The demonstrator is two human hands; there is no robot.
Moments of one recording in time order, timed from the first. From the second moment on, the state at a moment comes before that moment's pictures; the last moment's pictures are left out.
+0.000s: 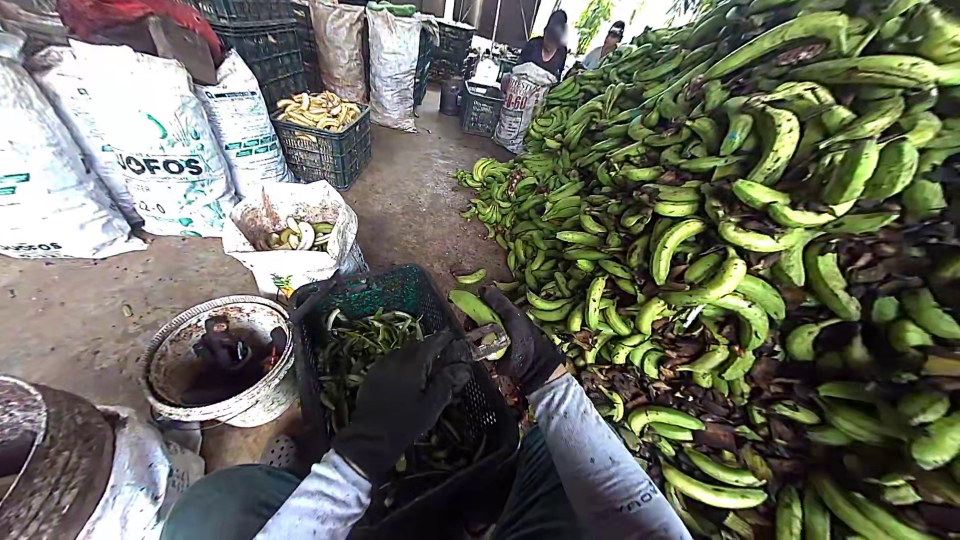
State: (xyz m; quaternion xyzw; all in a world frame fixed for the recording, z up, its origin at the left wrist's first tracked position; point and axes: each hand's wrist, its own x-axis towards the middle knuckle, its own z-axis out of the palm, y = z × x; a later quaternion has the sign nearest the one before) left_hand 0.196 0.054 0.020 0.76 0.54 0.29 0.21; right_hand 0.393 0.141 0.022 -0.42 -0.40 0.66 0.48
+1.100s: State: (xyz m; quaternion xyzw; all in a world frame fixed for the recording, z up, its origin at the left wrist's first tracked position) left_hand 0.160 0.076 -0.005 0.63 0.60 0.40 0.29; right_hand 0.379 0.134 -0.029 -0.34 -0.46 0.58 0.58
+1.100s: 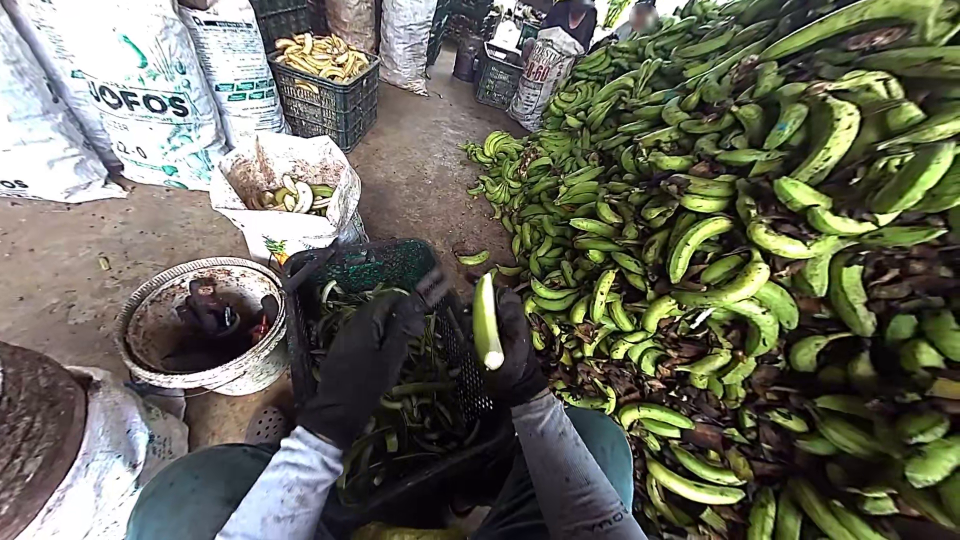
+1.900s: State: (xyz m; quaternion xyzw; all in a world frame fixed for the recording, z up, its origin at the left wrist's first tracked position) left_hand 0.203 0.048 -0.007 0.67 0.54 0.45 0.24; right_hand 0.347 0.152 0.024 -0.40 -0.43 0.37 0.72
